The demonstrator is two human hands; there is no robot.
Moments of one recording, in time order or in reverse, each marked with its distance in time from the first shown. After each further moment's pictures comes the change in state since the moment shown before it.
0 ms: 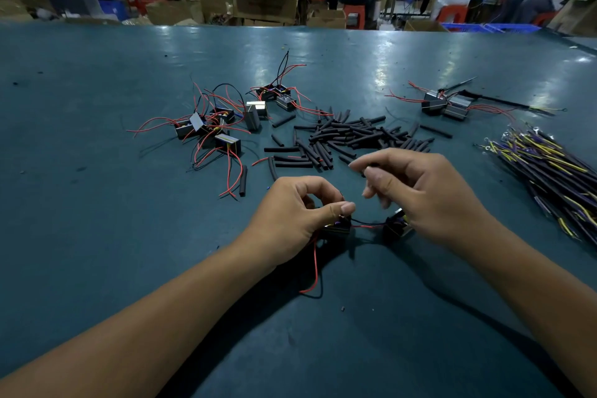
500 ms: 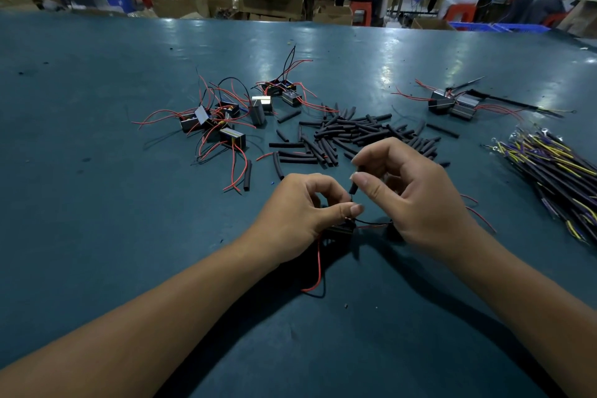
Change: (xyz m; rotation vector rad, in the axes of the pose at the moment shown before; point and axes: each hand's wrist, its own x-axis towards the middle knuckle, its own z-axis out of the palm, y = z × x) left_hand 0.001 -0.001 0.003 0.069 -0.042 0.106; right_hand -0.004 -0.004 0.020 -0.056 0.093 -0.088
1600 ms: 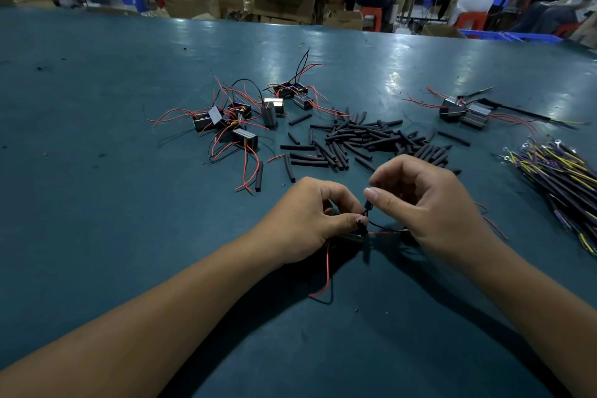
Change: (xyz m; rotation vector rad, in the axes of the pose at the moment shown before) left_hand 0.000 -0.002 -0.007 0.050 -0.104 -0.032; right_hand -0.003 0.012 -0.002 0.071 -0.047 0.086
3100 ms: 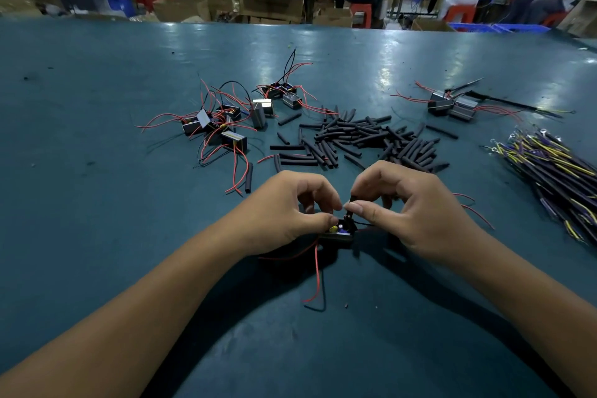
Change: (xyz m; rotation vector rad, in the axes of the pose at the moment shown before) left_hand -0.004 0.001 -0.027 0.182 -0.104 0.057; right_hand -0.005 -0.001 -0.003 -0.141 -0.126 -0.103
